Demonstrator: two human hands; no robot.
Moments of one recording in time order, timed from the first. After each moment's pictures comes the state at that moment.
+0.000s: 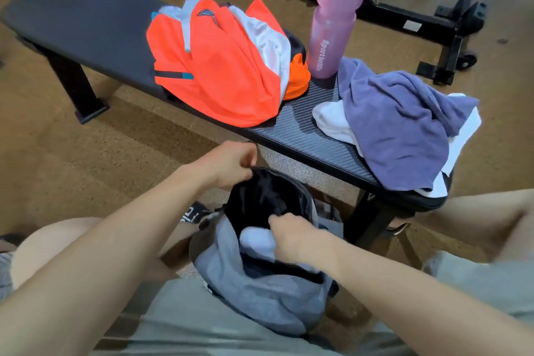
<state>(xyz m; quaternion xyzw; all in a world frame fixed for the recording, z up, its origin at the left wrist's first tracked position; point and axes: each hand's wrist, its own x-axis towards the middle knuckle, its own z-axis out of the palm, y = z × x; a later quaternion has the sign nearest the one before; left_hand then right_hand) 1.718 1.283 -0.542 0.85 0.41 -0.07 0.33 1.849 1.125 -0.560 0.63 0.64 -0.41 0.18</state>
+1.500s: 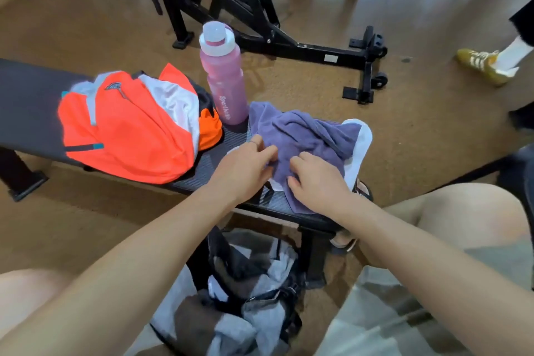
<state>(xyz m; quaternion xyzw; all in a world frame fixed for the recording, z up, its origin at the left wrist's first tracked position) 1.911 1.253 -0.499 0.96 0.27 0.08 0.11 2.064 1.142 -0.501 0.76 0.63 -0.12 -0.10</state>
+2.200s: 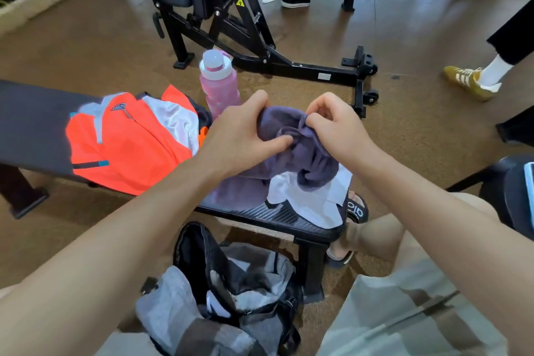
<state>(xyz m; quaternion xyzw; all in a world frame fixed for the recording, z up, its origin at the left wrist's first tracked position) 1.928 1.251 -0.380 0.90 0.29 0.25 0.22 2.104 1.160 -0.389 0.74 0.43 -0.24 -0.47</state>
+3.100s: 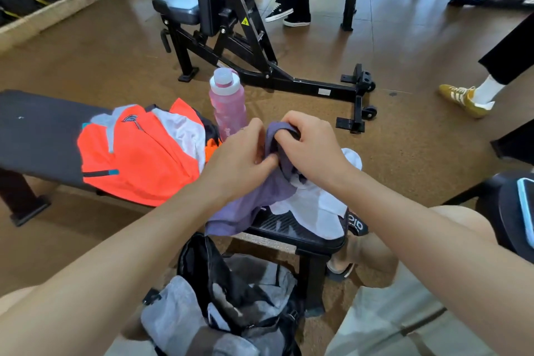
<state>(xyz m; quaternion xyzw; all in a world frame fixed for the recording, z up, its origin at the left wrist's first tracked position) 1.910 1.243 -0.384 0.89 0.31 0.22 0.24 2.054 1.170 -0.371 0.72 0.54 -0.14 -0.42</state>
